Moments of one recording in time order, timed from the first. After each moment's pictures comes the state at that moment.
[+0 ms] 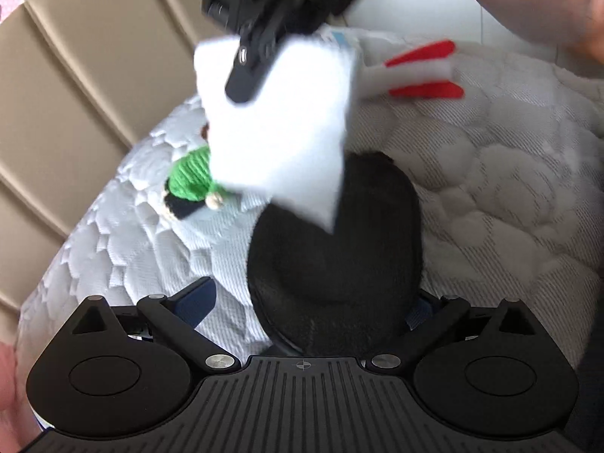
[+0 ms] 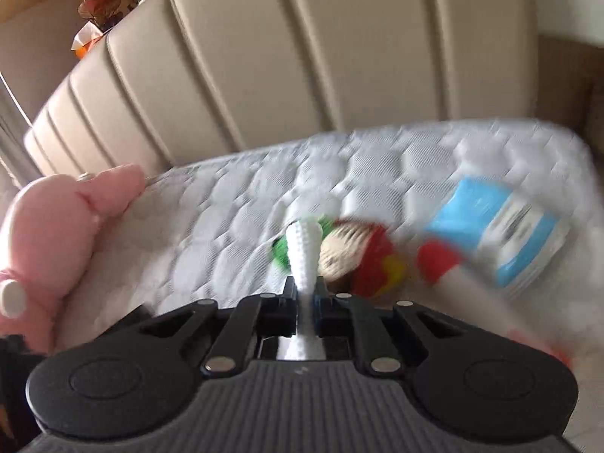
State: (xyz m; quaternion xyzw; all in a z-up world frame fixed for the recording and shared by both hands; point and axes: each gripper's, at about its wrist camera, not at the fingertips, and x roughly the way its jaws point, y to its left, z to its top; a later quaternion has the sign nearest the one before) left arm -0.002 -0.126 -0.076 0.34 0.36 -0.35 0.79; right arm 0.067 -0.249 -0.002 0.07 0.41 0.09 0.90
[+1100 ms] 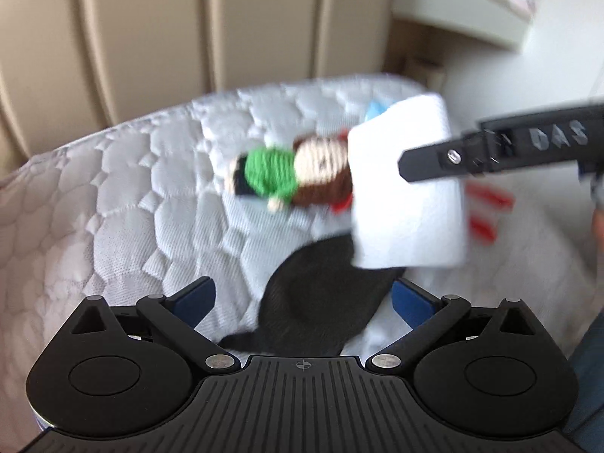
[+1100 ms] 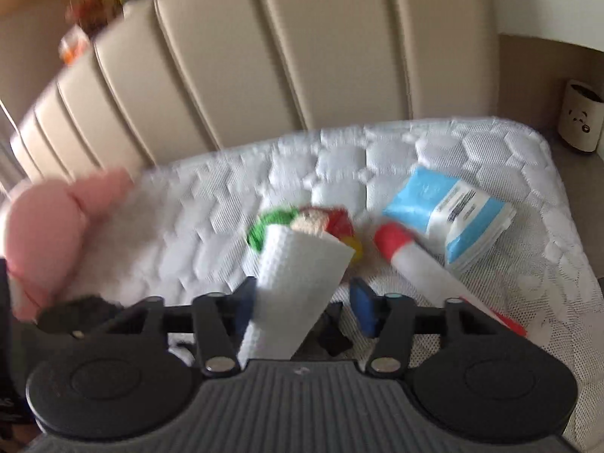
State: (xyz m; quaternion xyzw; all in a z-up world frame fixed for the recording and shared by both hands) left arm 0.014 -0.094 -0.013 0.06 0.44 -0.24 0.86; right arm 0.027 -0.267 0.025 0.11 0.40 0.06 0.91
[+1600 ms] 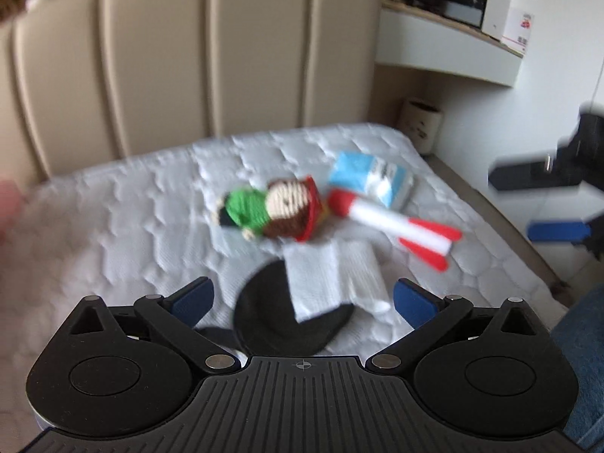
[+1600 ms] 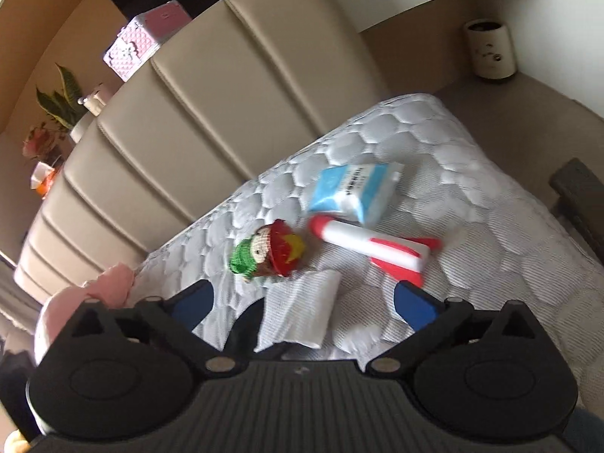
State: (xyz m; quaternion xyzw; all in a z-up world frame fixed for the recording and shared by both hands) left arm -0.046 -0.111 0.032 0.06 0.37 -0.22 0.90; right arm -0.072 -0.313 0.055 0.25 0.37 -0.05 0.90
